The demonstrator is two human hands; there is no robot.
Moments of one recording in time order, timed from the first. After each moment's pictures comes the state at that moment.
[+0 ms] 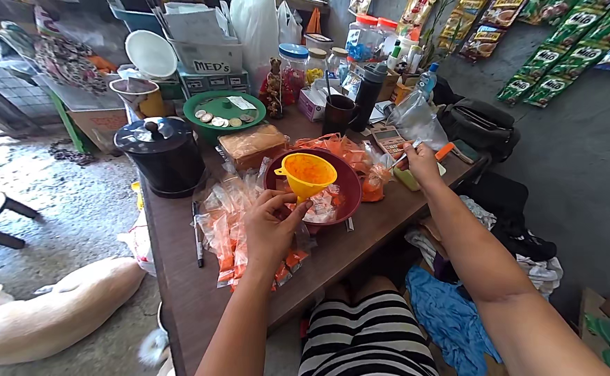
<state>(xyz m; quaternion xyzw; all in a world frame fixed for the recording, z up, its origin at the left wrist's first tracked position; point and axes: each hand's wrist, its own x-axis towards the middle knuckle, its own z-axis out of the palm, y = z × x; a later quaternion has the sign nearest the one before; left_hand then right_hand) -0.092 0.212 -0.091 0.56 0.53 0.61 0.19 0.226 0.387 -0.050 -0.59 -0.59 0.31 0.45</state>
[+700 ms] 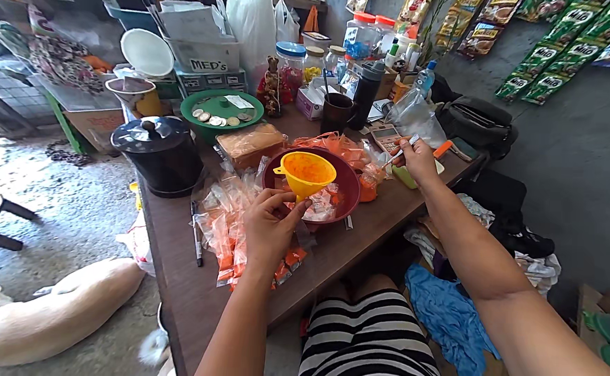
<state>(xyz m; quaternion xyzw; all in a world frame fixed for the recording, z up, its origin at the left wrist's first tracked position) -0.090 0.211 -0.090 0.56 0.52 0.61 0.20 0.221 0.380 -0.046 -0.56 -0.61 0.30 0.47</state>
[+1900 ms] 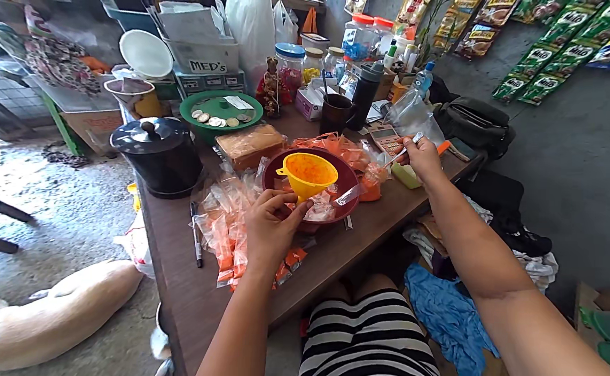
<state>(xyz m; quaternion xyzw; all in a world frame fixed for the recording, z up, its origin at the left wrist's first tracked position) -0.090 0.212 -0.091 0.57 0.52 0.61 0.20 0.227 0.384 -0.038 -0.59 -0.59 0.30 0.47</state>
